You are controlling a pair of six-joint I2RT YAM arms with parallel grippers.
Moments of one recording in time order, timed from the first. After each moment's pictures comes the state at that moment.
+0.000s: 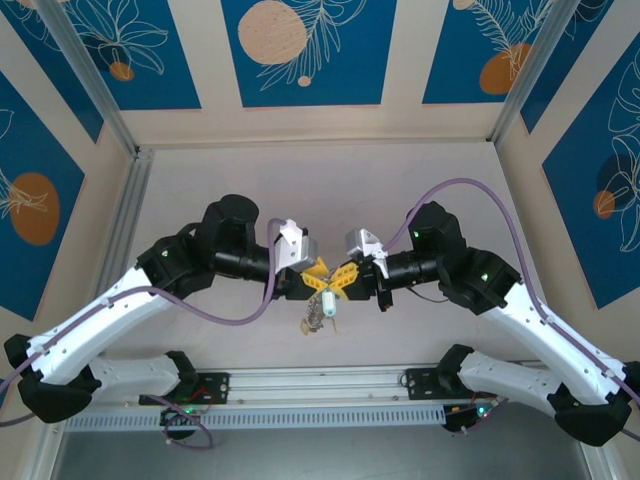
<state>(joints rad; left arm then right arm) -0.94 1.12 1.31 -0.70 0.63 0.30 0.80 0.92 1.11 -0.66 -0.77 -0.20</state>
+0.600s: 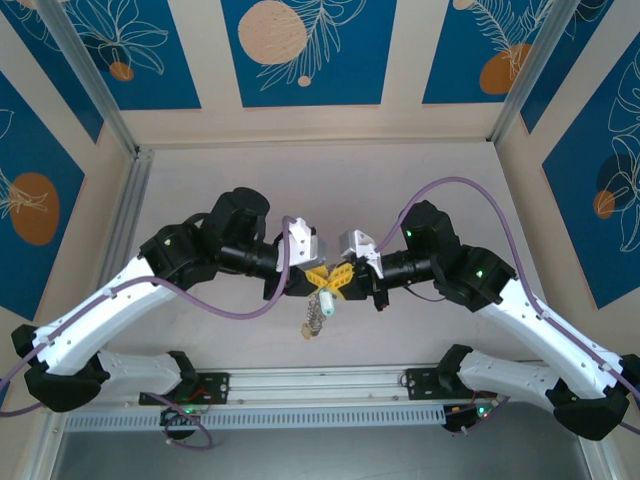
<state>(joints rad) -0.96 1.20 1.47 -0.91 0.55 0.37 0.82 0.95 1.13 -0.69 -0.73 -0.23</state>
